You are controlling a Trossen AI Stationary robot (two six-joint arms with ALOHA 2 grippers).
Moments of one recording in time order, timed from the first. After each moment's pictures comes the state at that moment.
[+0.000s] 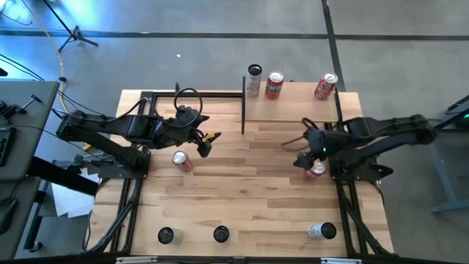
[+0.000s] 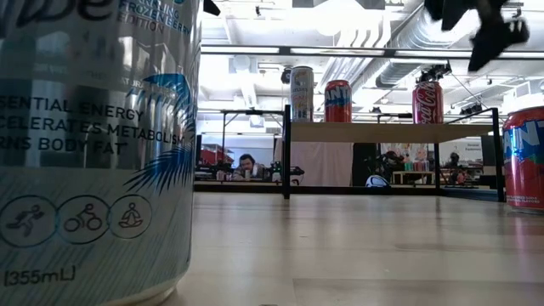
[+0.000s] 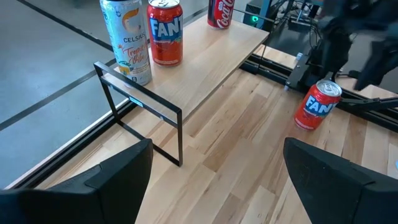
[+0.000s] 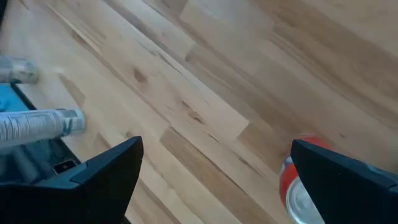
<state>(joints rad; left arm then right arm) -0.15 1.24 1.28 -0.62 -0.63 -0.44 0.17 1.00 1.07 -1.15 0.04 1.10</state>
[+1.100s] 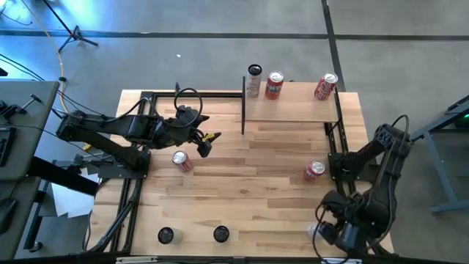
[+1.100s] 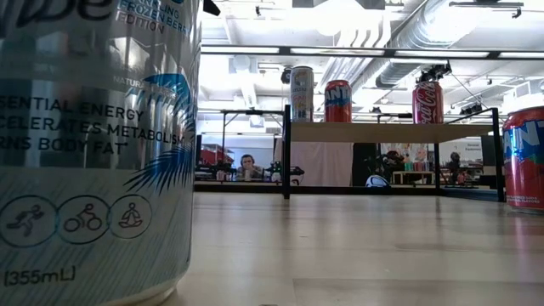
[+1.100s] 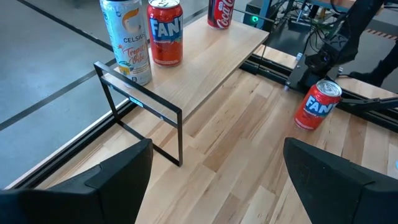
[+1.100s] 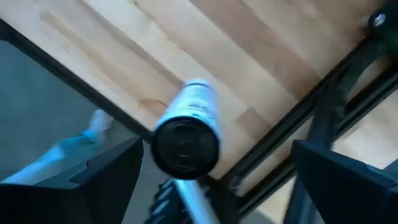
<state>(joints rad) -0.15 1.24 1.28 -0.62 -0.63 -0.44 1.05 1.56 1.56 -1.50 0.03 1.91</state>
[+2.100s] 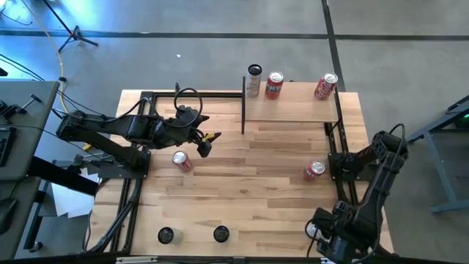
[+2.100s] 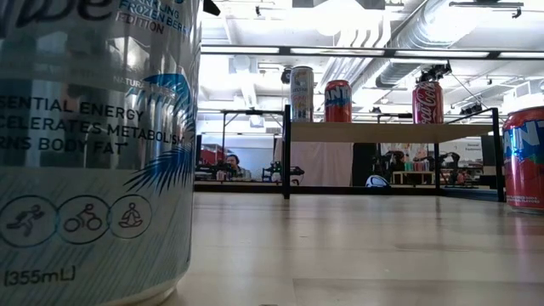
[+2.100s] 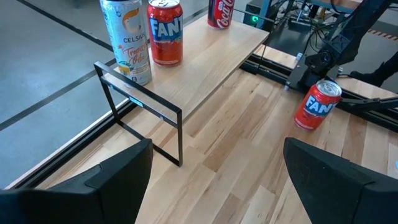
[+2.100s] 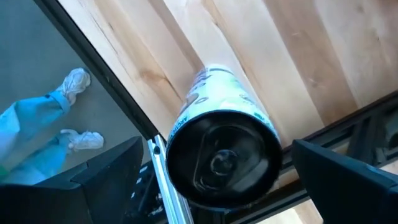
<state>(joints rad) -0.15 1.24 1.28 -0.62 -0.63 -0.44 1.06 1.65 1.45 -1.29 -0.01 1.63</state>
